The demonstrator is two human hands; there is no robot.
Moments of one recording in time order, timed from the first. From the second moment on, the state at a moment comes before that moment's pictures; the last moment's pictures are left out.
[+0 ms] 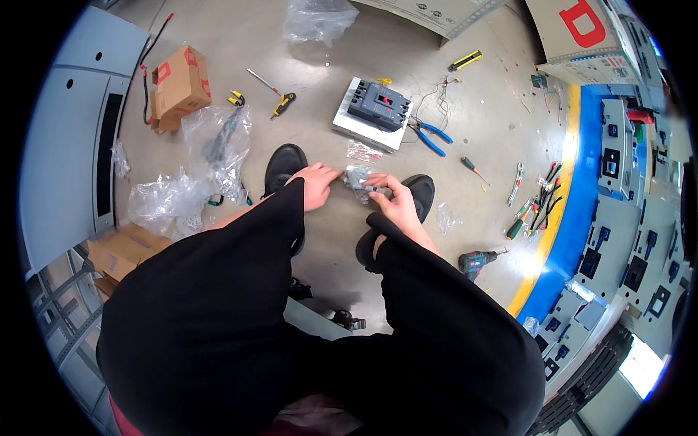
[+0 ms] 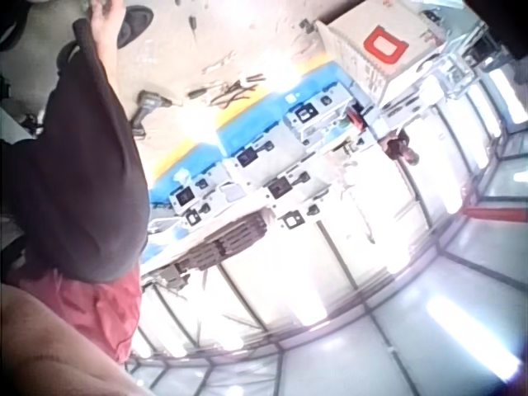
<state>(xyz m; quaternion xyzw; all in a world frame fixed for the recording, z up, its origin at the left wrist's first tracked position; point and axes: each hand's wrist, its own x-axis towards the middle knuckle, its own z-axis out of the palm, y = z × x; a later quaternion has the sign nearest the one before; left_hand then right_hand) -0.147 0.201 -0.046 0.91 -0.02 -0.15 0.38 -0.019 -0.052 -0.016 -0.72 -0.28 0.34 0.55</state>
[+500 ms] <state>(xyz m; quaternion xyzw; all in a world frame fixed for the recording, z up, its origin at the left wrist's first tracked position) -0.142 0.196 -0.044 0.84 0.04 -0.02 0.55 -0.024 -0.046 0.016 -0.72 -0.35 0.35 0.48</state>
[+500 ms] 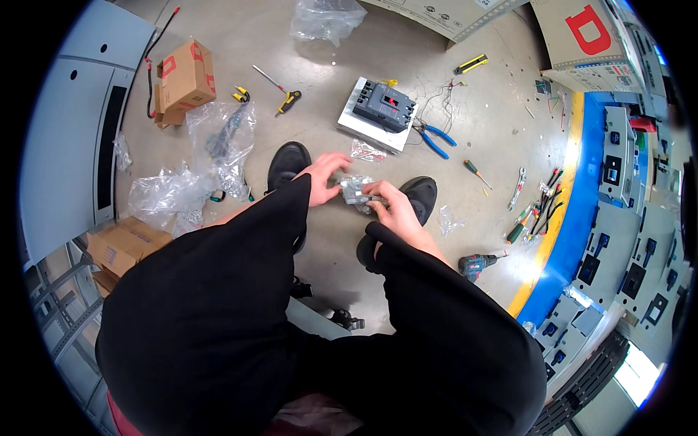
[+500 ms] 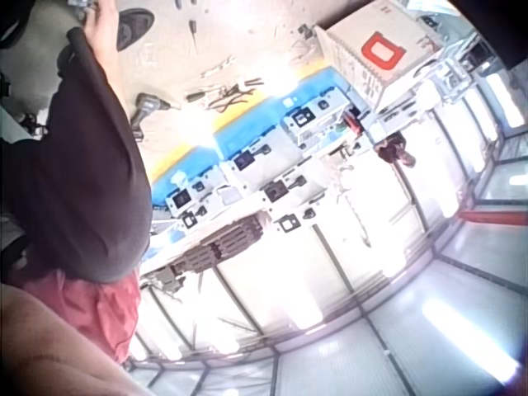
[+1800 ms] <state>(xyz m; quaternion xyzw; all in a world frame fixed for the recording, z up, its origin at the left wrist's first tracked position) -0.147 0.188 -0.093 0.68 0.22 -0.12 0.69 -0.017 -0.032 -0.017 -0.80 -0.49 0.23 0.26</state>
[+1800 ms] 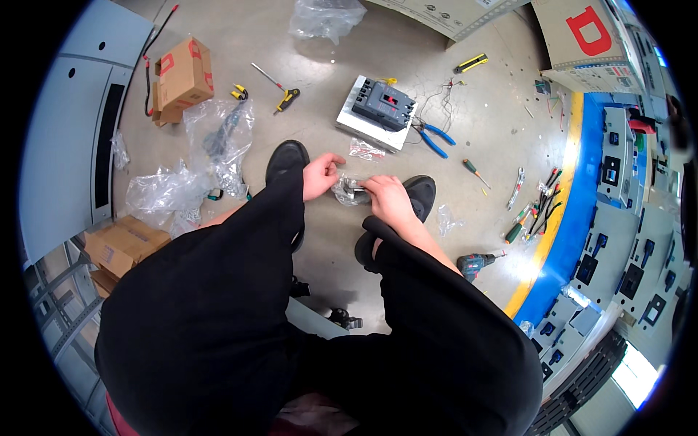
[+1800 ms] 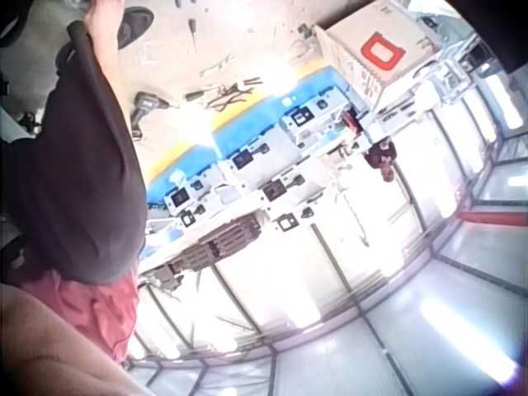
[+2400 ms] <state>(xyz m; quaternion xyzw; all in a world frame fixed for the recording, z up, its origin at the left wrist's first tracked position) -0.133 0.189 -0.069 0.80 0.23 -0.14 0.54 -0.006 -0.063 -0.072 -0.56 -0.04 0.50 0.66</state>
